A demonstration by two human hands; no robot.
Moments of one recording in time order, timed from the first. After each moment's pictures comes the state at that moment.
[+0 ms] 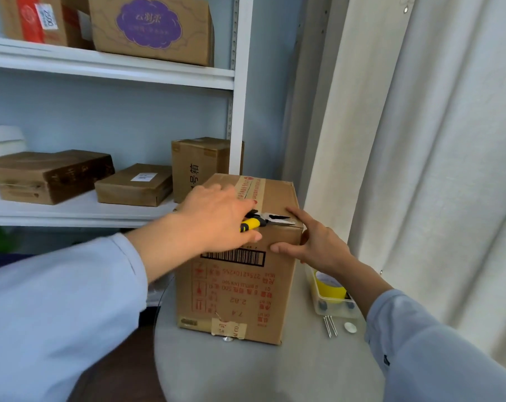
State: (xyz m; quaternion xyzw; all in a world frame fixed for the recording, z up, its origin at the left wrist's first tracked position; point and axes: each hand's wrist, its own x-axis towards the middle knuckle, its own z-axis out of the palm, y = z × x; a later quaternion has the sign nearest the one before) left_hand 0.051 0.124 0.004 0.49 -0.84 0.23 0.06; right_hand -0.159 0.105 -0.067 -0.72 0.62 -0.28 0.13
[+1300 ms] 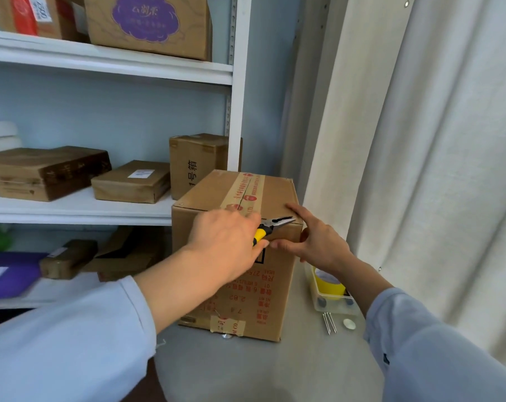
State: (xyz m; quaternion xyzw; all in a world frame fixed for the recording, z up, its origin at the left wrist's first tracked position) left_hand 0.033 0.148 -0.029 0.52 -0.80 0.27 0.11; right_hand -0.158 0.104 -0.070 -0.71 0.63 -0.29 0.11
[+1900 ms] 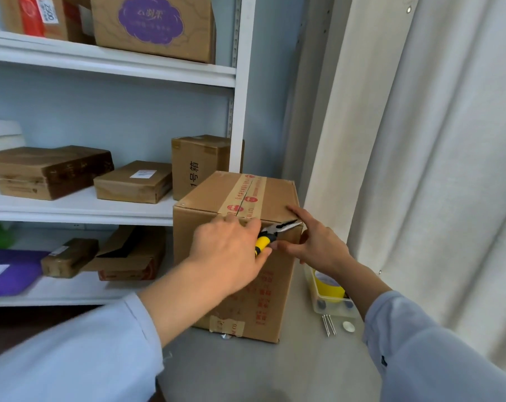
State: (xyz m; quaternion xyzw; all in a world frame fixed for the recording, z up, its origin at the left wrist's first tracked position) left_hand 0.030 0.156 -0.036 0.56 -0.79 0.21 0.14; right_hand -0.158 0.102 -0.068 -0.71 0.63 -0.29 0.09
